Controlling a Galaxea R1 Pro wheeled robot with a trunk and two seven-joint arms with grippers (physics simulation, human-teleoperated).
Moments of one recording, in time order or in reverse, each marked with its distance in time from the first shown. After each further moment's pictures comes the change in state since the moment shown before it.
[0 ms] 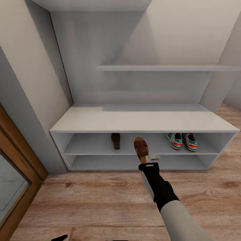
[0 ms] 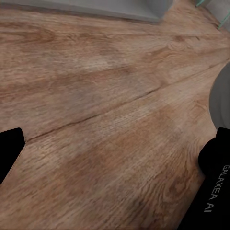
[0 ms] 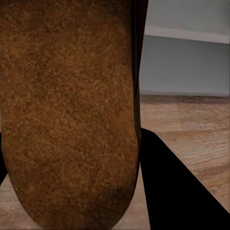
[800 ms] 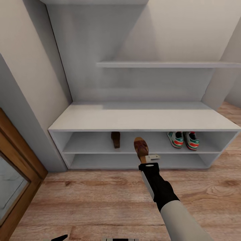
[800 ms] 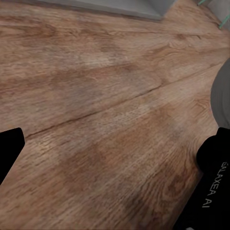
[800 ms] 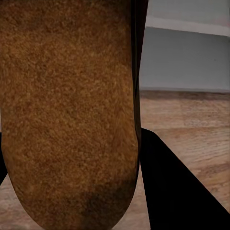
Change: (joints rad) left arm 0.000 0.000 0.000 0.000 0.003 0.003 -0.001; right arm 0.000 0.000 0.000 0.000 0.000 0.001 -0.001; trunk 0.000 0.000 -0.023
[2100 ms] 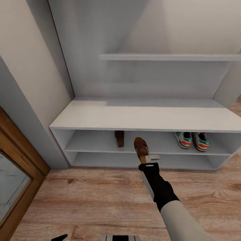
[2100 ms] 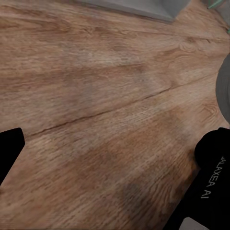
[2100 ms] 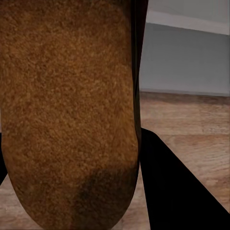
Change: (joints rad) left arm 0.000 0.000 0.001 0.000 0.007 -0.001 0.002; right arm 0.001 0.000 0.000 -0.001 0.000 0.000 0.001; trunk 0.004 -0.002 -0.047
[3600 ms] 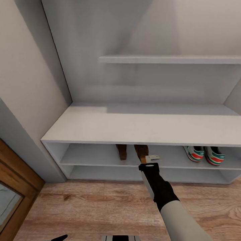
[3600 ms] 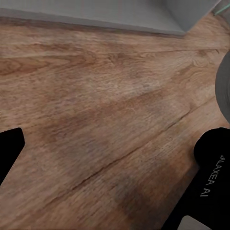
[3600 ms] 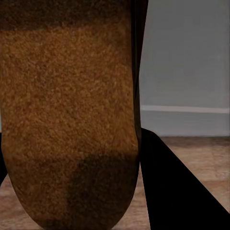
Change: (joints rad) left arm 0.000 0.000 -0.001 0.001 -0.005 -0.001 0.000; right arm 0.000 0.000 -0.001 0.001 0.001 0.000 0.000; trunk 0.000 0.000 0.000
